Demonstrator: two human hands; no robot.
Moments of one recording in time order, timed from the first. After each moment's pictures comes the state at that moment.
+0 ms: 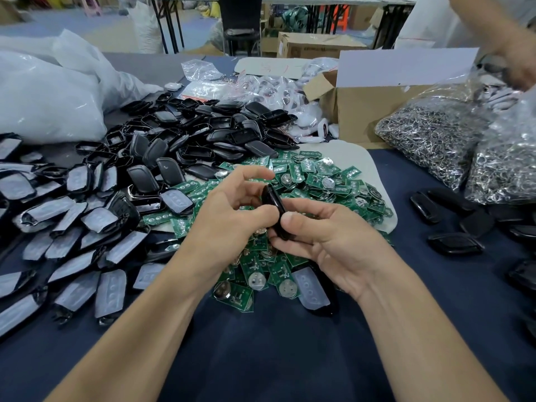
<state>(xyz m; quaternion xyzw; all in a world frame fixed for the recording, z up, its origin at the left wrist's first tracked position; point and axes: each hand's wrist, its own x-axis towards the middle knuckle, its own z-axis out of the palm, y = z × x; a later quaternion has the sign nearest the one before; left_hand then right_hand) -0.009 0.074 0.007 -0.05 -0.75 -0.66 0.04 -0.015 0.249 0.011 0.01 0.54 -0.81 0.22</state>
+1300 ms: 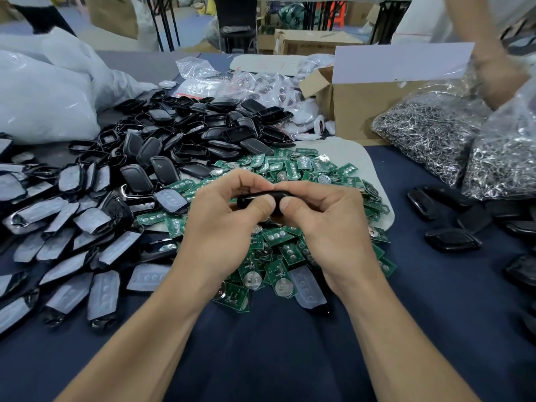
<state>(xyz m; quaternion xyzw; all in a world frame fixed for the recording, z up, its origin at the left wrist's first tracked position) -0.002 0.085 0.010 -0.04 -0.77 -0.62 0.15 -0.014 0.235 0.003 -0.13 0.69 -0.71 -0.07</state>
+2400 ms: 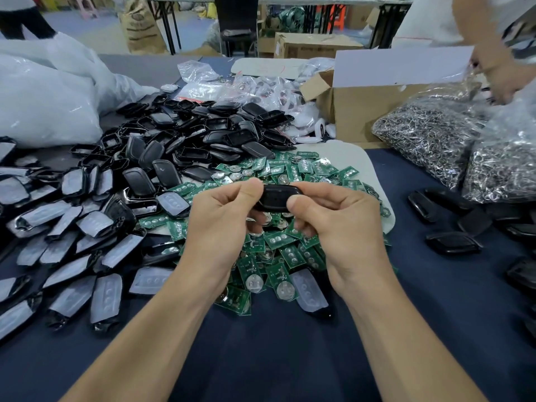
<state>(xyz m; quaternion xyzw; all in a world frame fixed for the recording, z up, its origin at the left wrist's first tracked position) -0.006 0.090 0.010 0.07 -0.68 -0.72 0.10 -0.014 0.240 0.008 0.00 0.64 -0.77 -0.05</state>
